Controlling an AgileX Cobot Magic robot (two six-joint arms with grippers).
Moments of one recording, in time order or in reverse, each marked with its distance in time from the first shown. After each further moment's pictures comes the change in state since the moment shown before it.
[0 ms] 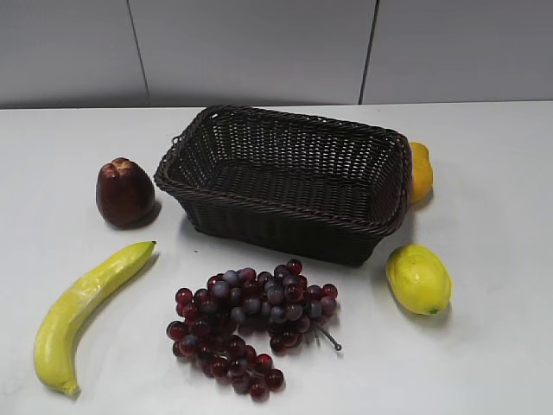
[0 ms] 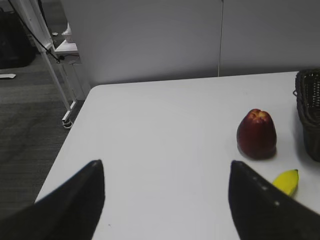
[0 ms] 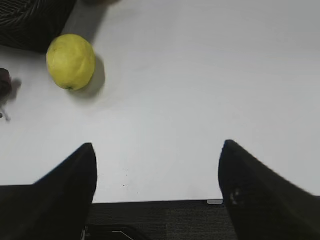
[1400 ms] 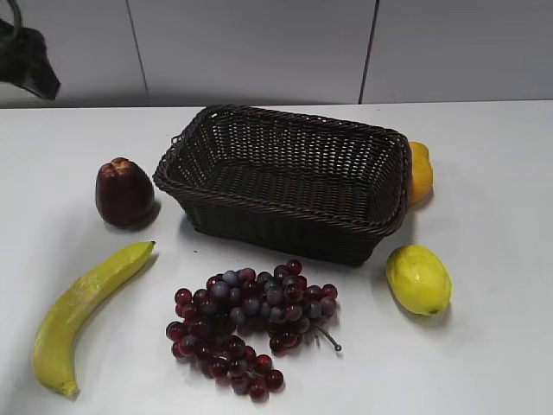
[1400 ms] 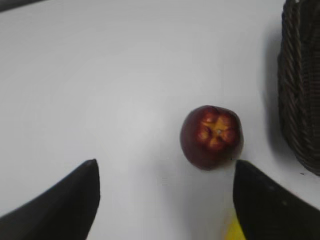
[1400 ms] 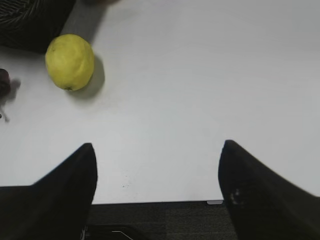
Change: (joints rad) left arm -0.193 1.522 -0.814 -0.101 0.030 0.104; right arm 0.000 0.000 0.000 0.000 0.000 0.000
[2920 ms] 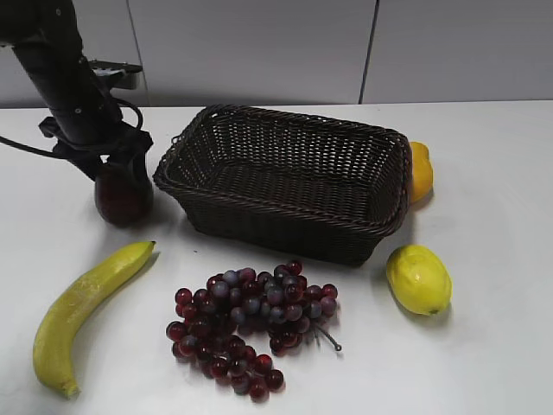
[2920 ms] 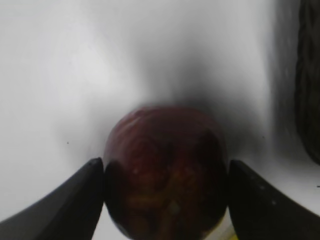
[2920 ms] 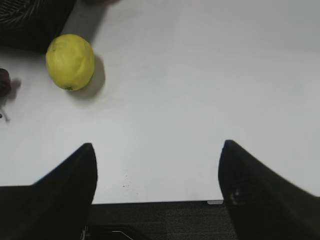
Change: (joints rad) left arm -0.072 0.507 -0.283 -0.065 0.167 0.023; right arm 0.000 0.000 0.000 0.000 0.000 0.000
